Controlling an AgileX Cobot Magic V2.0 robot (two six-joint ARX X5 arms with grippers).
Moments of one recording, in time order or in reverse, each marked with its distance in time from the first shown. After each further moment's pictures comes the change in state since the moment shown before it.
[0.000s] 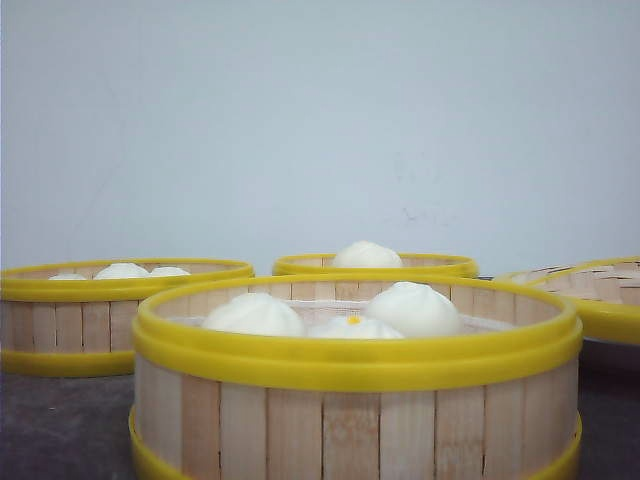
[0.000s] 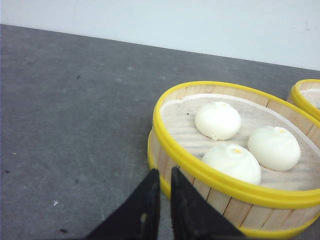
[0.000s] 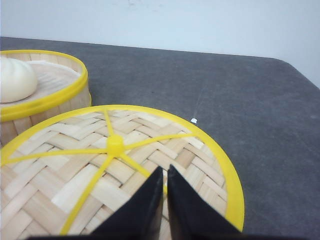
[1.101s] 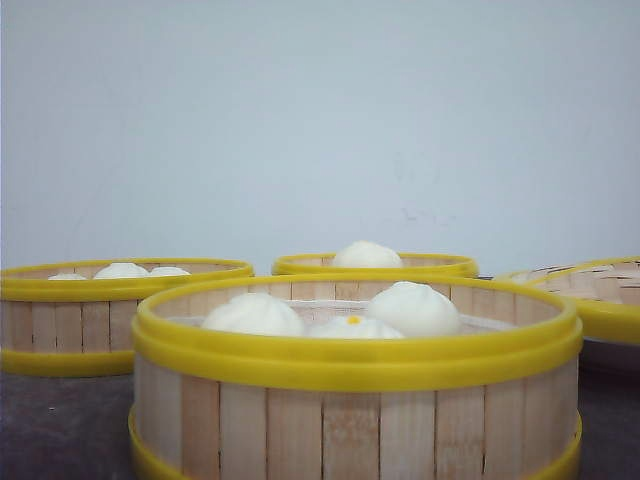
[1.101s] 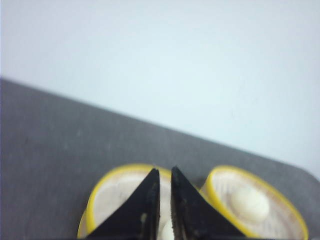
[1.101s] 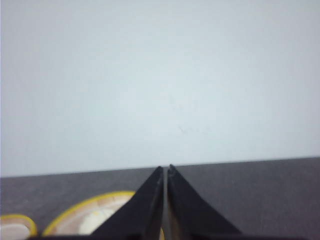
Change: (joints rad) left arm 0.000 0.105 0.397 -0.087 0.102 -0.216; right arm 0.000 0.017 0.270 0.138 -0.152 0.221
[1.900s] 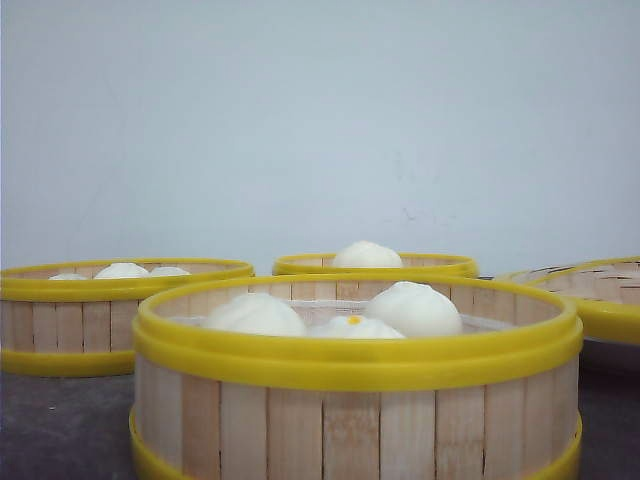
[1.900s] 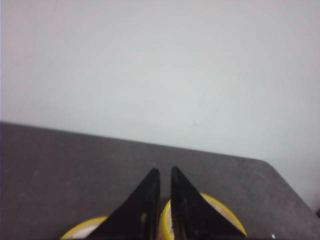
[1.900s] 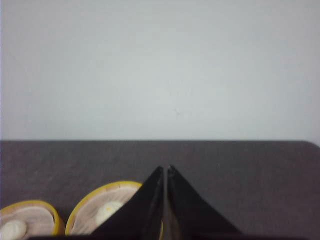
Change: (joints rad) left arm -0.001 0.624 0.742 -0.244 0.135 0.039; right arm 0.000 0.675 1.050 -0.723 -0.001 -0.075
